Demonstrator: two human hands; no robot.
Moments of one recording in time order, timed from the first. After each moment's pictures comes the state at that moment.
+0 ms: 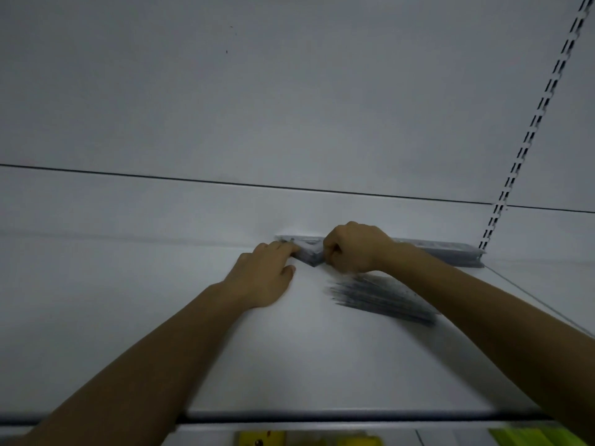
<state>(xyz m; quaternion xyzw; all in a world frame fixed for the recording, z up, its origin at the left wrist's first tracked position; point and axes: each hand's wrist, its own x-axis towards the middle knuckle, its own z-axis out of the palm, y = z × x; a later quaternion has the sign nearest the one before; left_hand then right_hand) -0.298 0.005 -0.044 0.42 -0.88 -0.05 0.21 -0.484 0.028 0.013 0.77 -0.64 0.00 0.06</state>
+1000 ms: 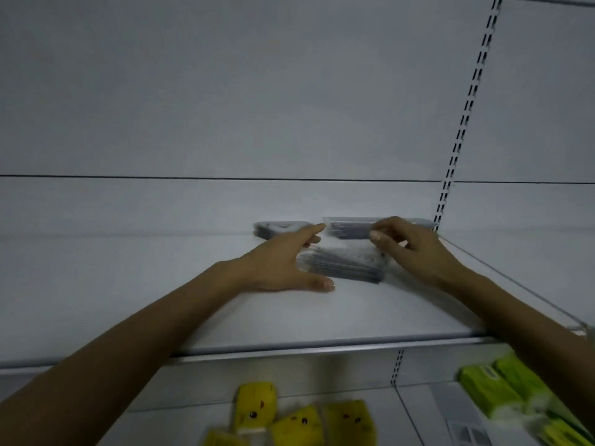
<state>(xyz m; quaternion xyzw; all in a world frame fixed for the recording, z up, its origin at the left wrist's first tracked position) -0.336 0.066 -0.021 0.28 -0.92 -0.22 0.18 -0.574 0.161 -0.014 0.68 -0.64 0.37 -0.04</state>
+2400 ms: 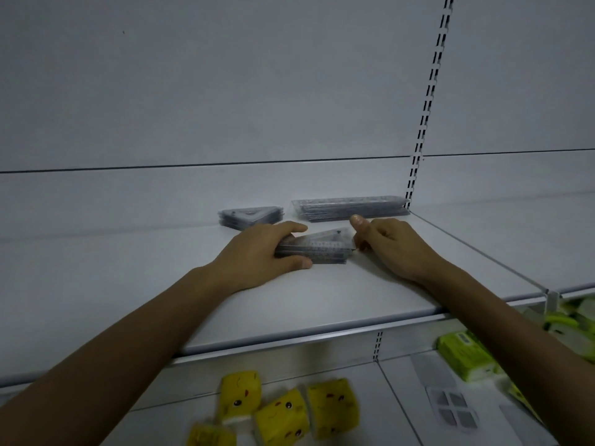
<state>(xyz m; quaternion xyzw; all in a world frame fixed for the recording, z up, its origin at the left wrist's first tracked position) -0.357 0.072 -0.032 0.29 -0.92 -0.11 0.23 -0.580 0.170 -0.031 0.66 -0.65 0.38 -0.04</state>
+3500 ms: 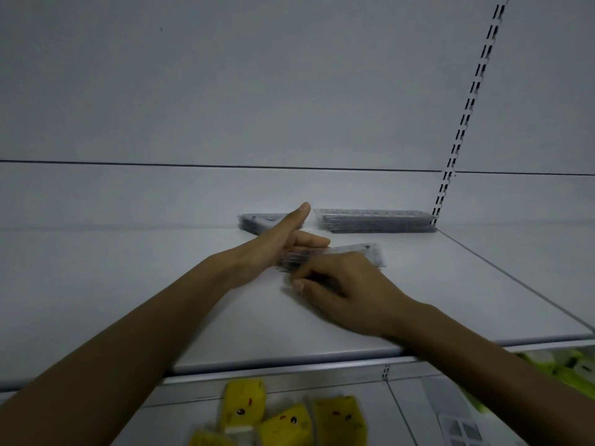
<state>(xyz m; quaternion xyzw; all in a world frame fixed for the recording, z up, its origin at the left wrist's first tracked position) -0.351 0.063 -0.015 0.33 -0.75 -0.55 0.19 -0.494 0.159 -0.032 0.83 -0.46 0.31 -0.01</state>
